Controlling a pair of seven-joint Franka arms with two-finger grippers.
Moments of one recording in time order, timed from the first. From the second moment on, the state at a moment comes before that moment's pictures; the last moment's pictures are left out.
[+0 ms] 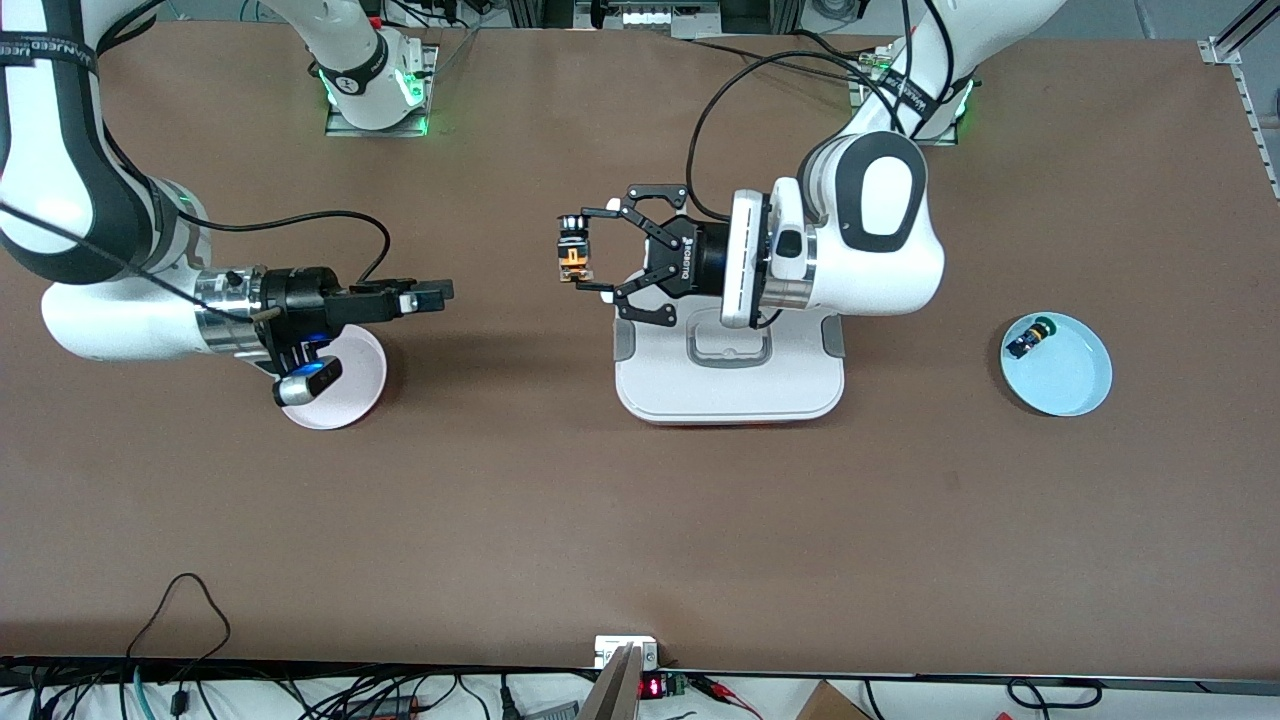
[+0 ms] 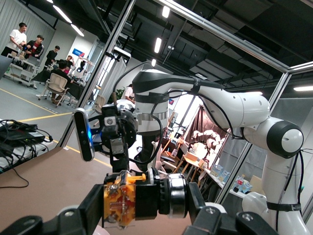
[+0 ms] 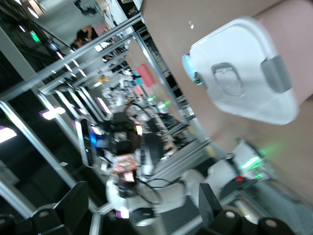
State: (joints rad) left arm -0.23 0.43 -0.36 -1.65 -1.78 2.06 1.70; right arm 0.17 0.35 -0.07 -1.71 1.47 1.57 0.11
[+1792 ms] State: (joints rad) left arm -0.26 0.44 -0.36 -1.65 -1.79 2.15 1.80; right arm 0.31 0.37 -0.04 -1.73 1.61 1.64 0.11
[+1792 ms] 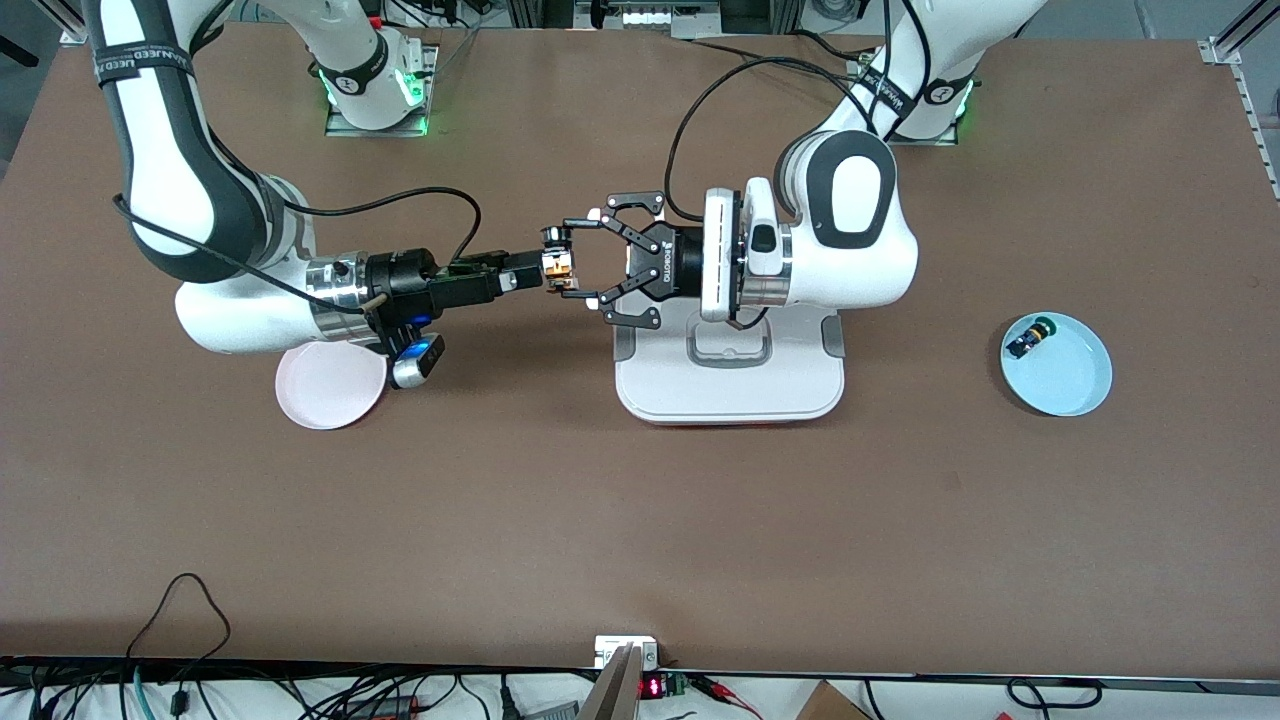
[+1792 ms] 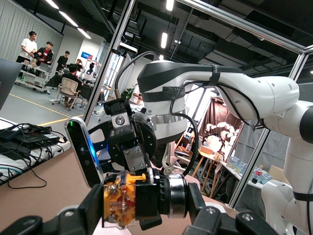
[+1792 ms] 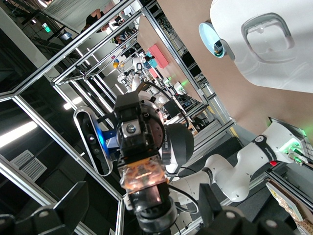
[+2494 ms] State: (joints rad) left arm -0.26 0.44 -0.36 -1.65 -1.79 2.15 1.80; right arm 0.34 0.37 -0.04 -1.73 1.64 1.67 0.08
